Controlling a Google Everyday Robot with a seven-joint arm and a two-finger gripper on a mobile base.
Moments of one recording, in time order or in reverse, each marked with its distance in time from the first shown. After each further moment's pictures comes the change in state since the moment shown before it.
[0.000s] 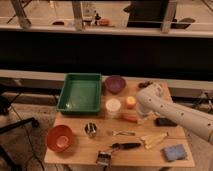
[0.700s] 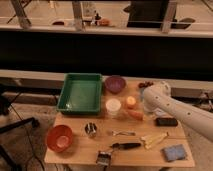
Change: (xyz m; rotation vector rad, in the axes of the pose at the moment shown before) arm 0.032 -0.015 -0.015 0.047 0.010 0.064
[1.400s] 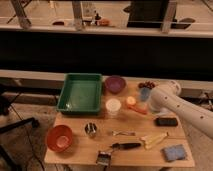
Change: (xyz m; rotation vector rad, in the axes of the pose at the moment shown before) arm 0.015 -0.008 -0.036 0.096 -0.043 0.019
